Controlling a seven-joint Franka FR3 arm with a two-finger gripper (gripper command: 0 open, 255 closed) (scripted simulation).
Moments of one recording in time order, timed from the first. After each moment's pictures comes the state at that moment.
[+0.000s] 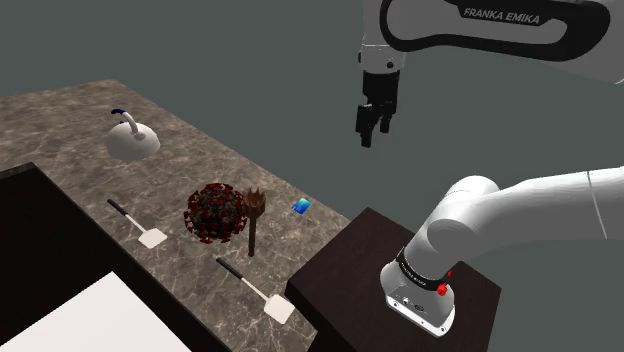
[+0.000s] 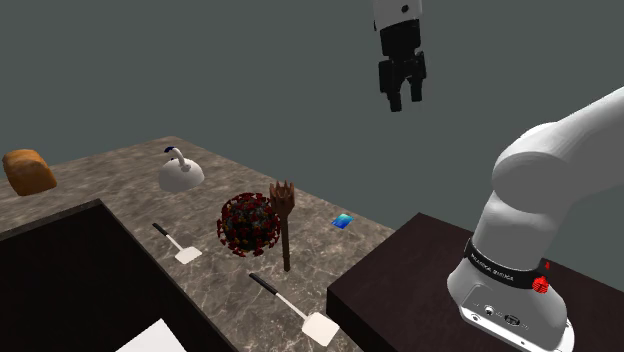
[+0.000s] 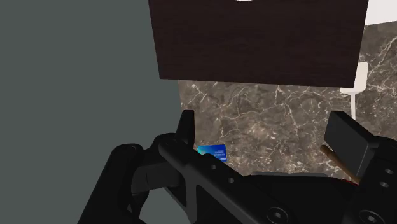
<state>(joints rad) -0.01 -0.74 0.07 -2.41 -0.03 1.42 0.00</state>
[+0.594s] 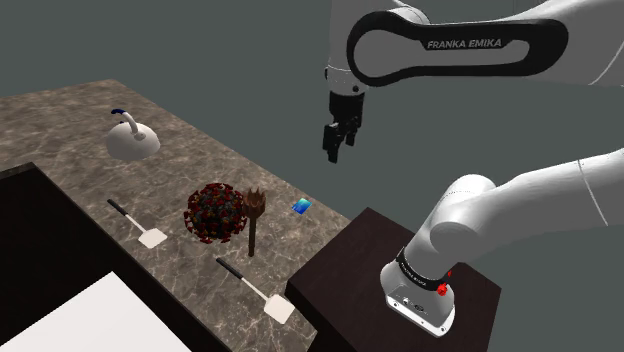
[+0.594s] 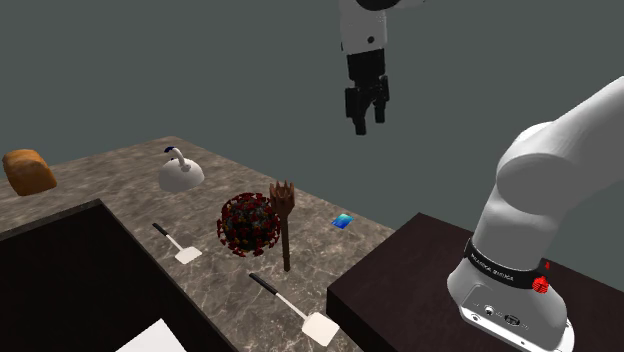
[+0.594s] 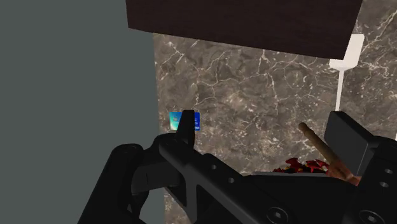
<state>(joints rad) 0.06 -0.64 0.15 -2.48 0.02 1.68 0.02</state>
